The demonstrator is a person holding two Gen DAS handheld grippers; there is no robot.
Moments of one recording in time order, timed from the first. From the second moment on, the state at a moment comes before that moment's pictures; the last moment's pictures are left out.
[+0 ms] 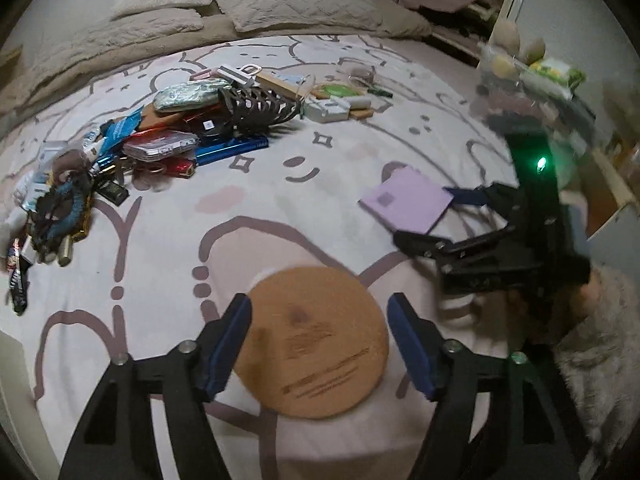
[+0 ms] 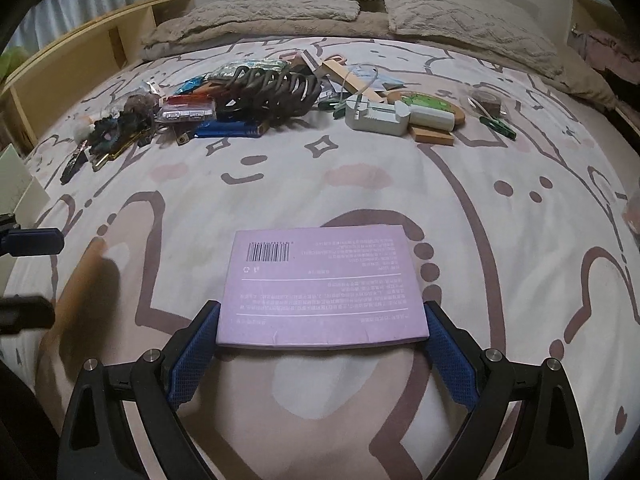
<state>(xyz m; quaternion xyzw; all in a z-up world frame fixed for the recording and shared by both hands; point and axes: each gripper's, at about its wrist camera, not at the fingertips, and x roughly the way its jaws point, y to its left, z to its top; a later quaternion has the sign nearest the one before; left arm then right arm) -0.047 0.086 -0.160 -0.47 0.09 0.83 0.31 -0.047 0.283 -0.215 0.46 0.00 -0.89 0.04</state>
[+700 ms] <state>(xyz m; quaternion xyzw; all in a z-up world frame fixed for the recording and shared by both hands) -0.049 0.102 -0.209 -0.52 0.14 0.80 0.26 -0.051 0.281 -0.225 0.48 0.00 -0.87 0.04</state>
